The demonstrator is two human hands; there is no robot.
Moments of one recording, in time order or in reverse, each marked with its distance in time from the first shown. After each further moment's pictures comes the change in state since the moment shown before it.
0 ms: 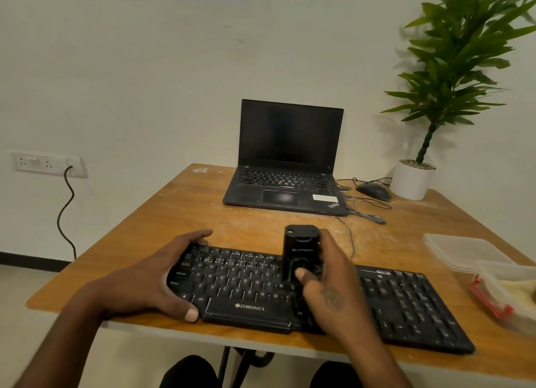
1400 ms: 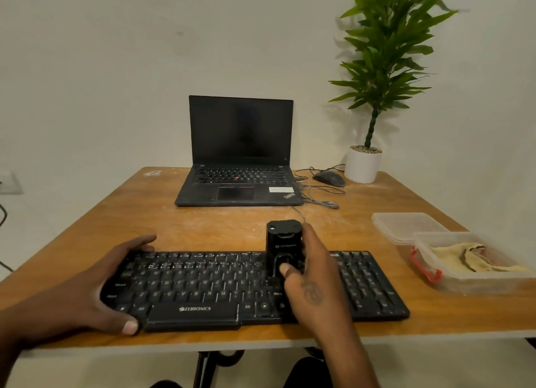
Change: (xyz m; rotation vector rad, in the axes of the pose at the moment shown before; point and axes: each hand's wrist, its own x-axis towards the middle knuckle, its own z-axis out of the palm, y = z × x) left_hand 0.008 -0.054 -0.006 0.286 -0.006 0.008; right_hand -0.013 0.023 -0.032 0.044 0.139 0.066
